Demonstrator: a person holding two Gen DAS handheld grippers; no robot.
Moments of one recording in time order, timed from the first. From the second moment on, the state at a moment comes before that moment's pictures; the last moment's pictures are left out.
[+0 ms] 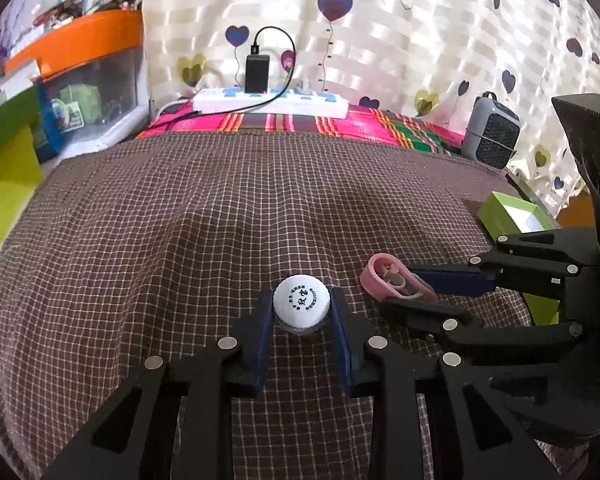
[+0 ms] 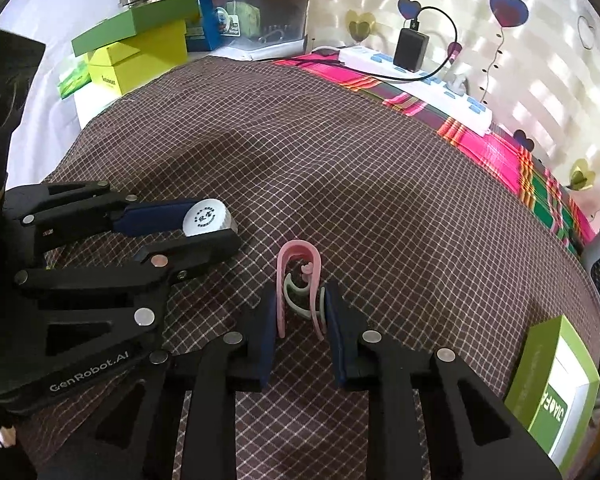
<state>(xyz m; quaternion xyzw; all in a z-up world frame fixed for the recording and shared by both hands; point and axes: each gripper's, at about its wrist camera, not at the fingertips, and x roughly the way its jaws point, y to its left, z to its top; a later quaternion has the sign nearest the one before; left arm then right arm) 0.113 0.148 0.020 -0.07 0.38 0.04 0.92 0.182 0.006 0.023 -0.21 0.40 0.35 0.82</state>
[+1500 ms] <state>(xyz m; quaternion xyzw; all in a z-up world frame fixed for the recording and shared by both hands) 0.056 -0.012 0.084 0.00 0.32 -0.06 0.95 0.087 -0.154 0.077 -0.10 0.32 0.27 0.90</state>
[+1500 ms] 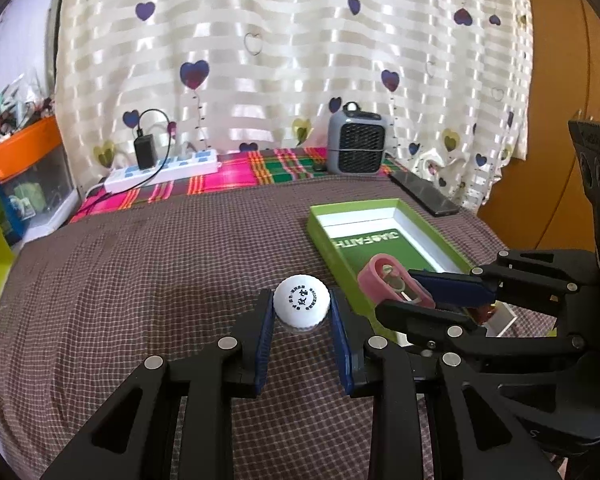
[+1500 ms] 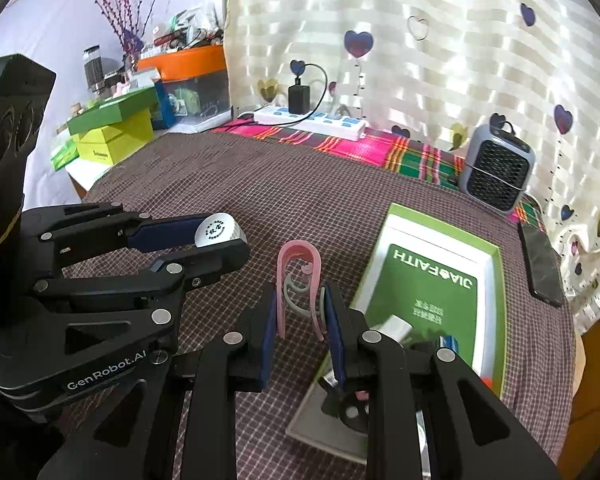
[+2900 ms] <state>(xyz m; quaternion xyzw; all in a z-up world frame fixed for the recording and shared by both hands) 0.073 -0.097 0.049 0.01 0.35 -0.17 0.92 0.078 -0.265 0.040 -0.01 0.35 0.21 0.91</state>
